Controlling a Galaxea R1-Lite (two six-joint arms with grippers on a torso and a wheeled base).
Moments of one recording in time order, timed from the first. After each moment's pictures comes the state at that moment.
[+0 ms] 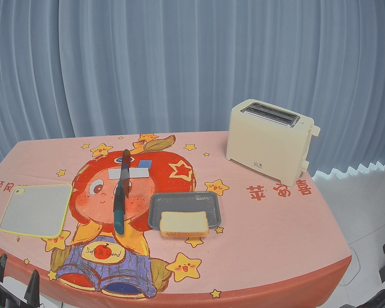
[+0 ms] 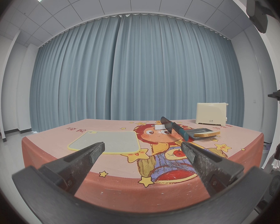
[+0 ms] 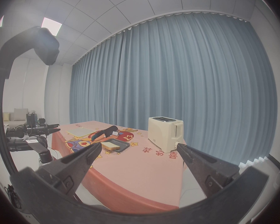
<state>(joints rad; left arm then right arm) 0.00 0.02 -0.02 0.00 0.01 -0.01 0.01 0.39 -0.35 0.01 0.49 -0.02</state>
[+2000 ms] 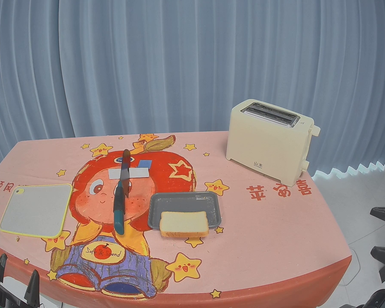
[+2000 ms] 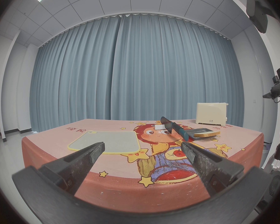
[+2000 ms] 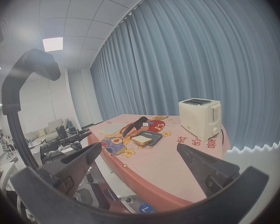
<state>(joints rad) 0.00 0.02 -0.02 0.00 0.01 -0.01 0.34 0.67 -0.46 0.00 0.50 0.13</state>
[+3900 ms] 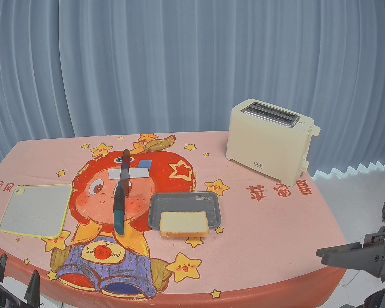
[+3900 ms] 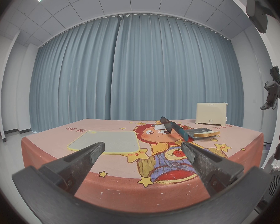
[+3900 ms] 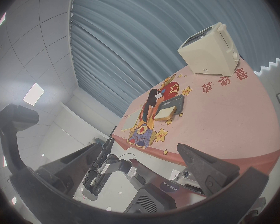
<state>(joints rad) 0.00 0.02 -0.02 0.00 0.01 -0.01 0.86 0.97 -0.47 -0.17 0.19 0.82</state>
